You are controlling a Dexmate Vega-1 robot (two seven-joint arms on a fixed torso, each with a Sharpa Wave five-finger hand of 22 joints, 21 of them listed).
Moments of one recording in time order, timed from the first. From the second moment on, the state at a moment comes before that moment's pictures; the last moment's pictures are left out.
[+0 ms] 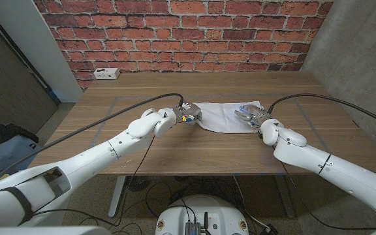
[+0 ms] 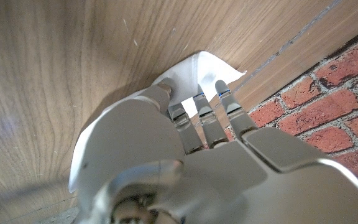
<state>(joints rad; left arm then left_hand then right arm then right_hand) 0.58 0.67 0.91 -1.72 1.00 0.14 -0.32 1.17 0.17 0.52 -0.15 0.19 0.83 -0.10 0.31 0.18 0.89 -0.15 0.35 0.20 0.58 -0.05 0.19 0.16 0.33 0.08 0.39 0.21 -0.76 -0.83 -0.79 -1.89 -0.32 -0.74 -0.06 0.29 0.16 0.36 0.11 0.20 0.16 -0.10 0.20 0.19 0.05 -0.03 0.20 0.20 -0.06 -0.04 0.20 0.20 0.05 -0.02 0.22 0.17</state>
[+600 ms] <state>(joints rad) 0.60 0.70 0.94 -1.71 1.16 0.13 -0.09 1.16 0.18 0.55 -0.14 0.18 1.01 -0.13 0.34 0.21 0.95 -0.15 0.36 0.22 0.64 -0.06 0.19 0.17 0.34 0.07 0.41 0.21 -0.73 -0.85 -0.83 -1.89 -0.35 -0.75 0.00 0.29 0.16 0.37 0.08 0.20 0.19 -0.10 0.20 0.19 0.08 -0.03 0.21 0.20 -0.02 -0.03 0.21 0.19 0.06 -0.01 0.22 0.17</state>
